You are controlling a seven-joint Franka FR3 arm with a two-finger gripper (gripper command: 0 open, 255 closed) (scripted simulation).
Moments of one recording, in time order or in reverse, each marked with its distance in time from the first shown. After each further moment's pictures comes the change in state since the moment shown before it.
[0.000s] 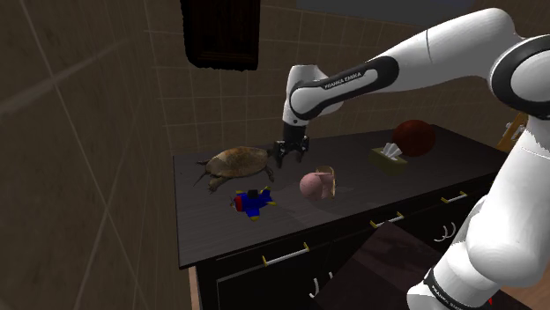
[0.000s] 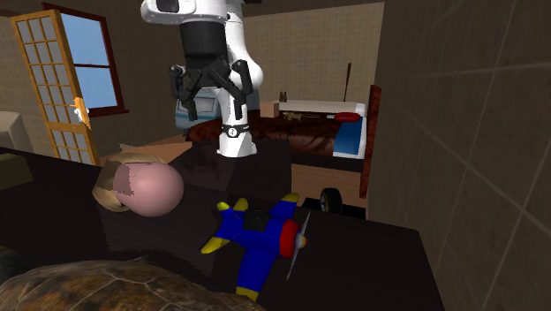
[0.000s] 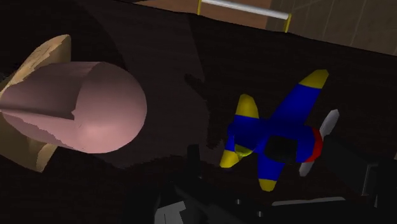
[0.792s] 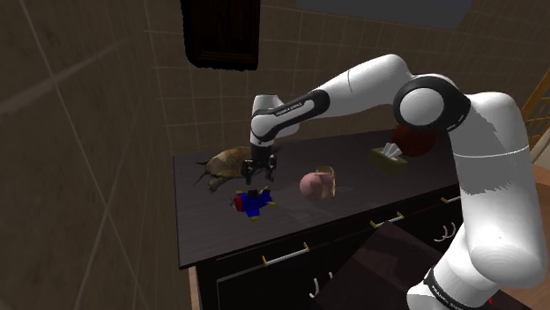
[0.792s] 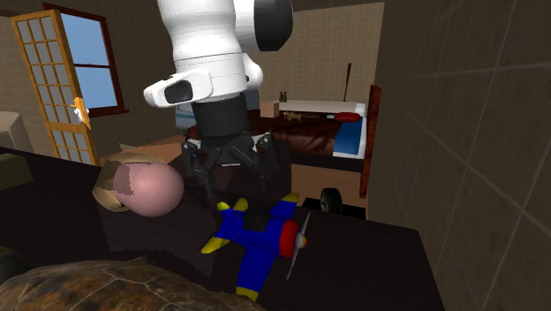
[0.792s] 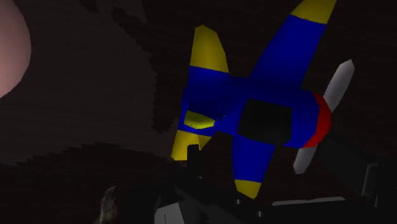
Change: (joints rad) arm 0.032 0.476 0.028 0.402 0.034 0.020 0.006
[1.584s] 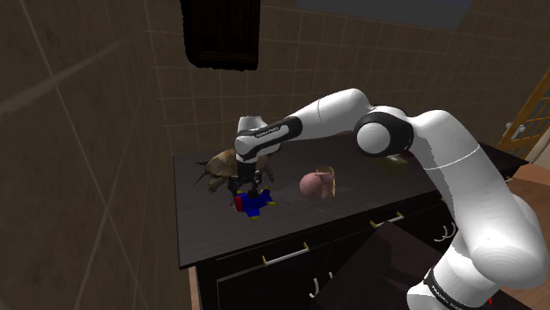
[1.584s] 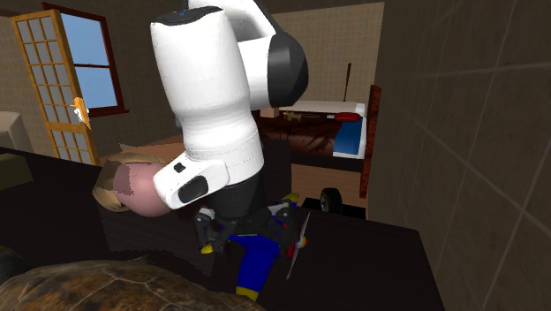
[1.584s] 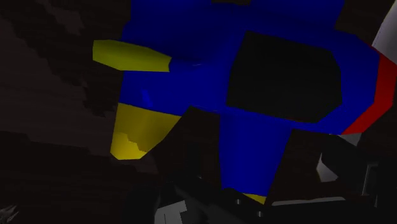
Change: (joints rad) arm 0.023 0.331 0.012 0.327 0.007 -0.026 -0.001
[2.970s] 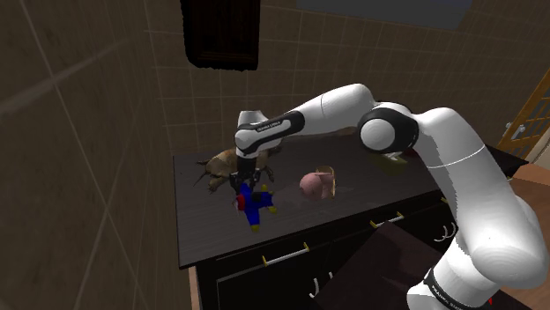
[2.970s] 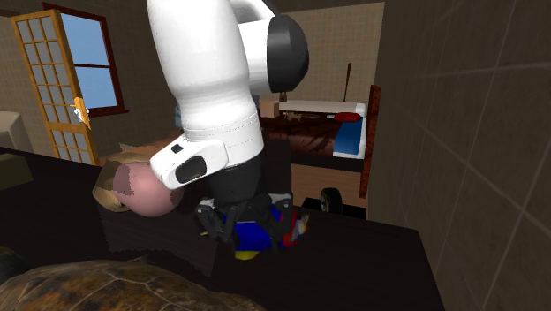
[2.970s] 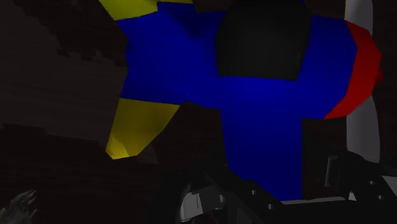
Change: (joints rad) arm -0.002 -0.038 0.001 -0.008 0.001 -0.030 0.004
